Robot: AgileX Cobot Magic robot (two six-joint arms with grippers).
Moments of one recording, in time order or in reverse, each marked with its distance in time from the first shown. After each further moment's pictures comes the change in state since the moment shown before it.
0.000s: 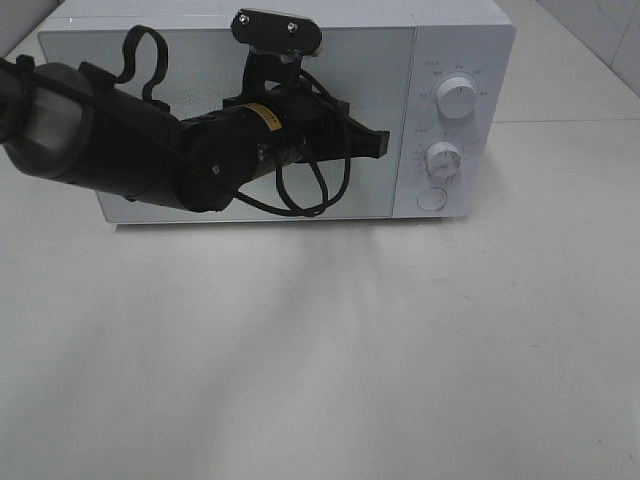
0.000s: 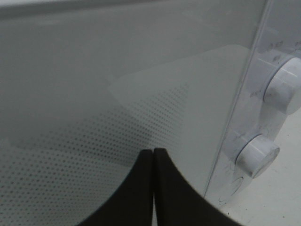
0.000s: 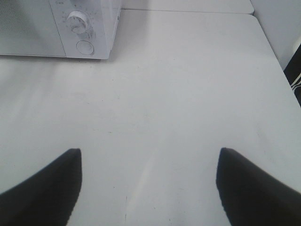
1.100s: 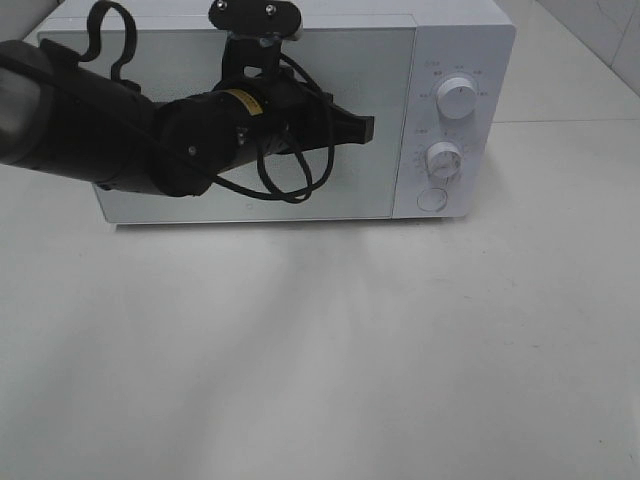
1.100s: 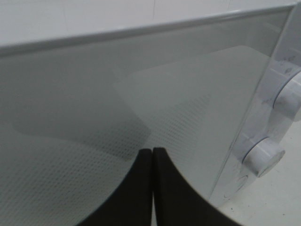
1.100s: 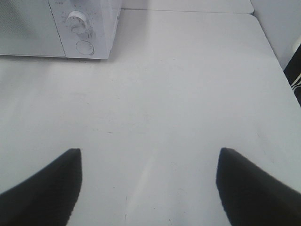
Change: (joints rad) left arm 0.003 -0.076 0.054 -0.037 0.047 0.000; right arm 0.000 0.000 0.000 0.000 0.000 0.000
